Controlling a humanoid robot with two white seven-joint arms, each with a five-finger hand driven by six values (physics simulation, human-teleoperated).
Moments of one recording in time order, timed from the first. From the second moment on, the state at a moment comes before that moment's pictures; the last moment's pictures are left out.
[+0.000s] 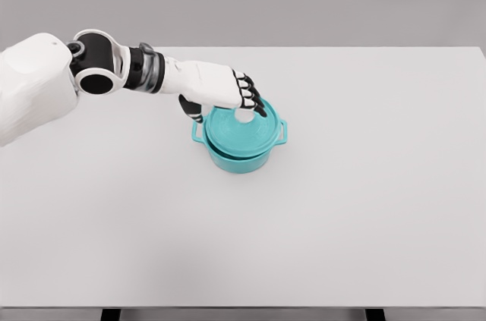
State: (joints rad) left arm -1.20 0.52 -1.26 -1.27 -0.39 -0.61 -0.46; right arm 0.03 0.00 -0.22 0.05 0.06 -0.22 -0.03
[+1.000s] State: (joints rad) left arm -1.20 0.44 -1.26 -1.25 -0.40 -0.61 -0.46; right arm 0.03 0.00 -0.22 0.05 0.06 -0.22 -0.03
